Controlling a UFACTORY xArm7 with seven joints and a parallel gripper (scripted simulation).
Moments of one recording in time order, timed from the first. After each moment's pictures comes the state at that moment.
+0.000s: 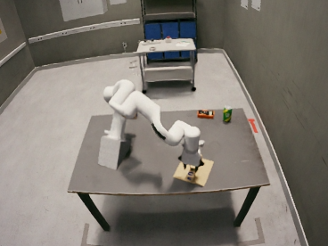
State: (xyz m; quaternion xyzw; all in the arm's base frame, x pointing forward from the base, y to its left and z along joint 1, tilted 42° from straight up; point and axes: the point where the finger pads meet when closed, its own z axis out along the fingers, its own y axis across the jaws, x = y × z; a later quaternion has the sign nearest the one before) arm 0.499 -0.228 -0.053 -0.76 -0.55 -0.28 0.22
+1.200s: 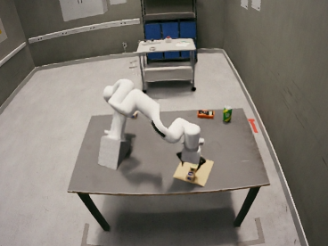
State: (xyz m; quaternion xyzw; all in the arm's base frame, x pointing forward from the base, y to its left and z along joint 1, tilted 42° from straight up) arm 0.496 -0.237 -0.041 -0.76 -0.55 -0.28 0.22
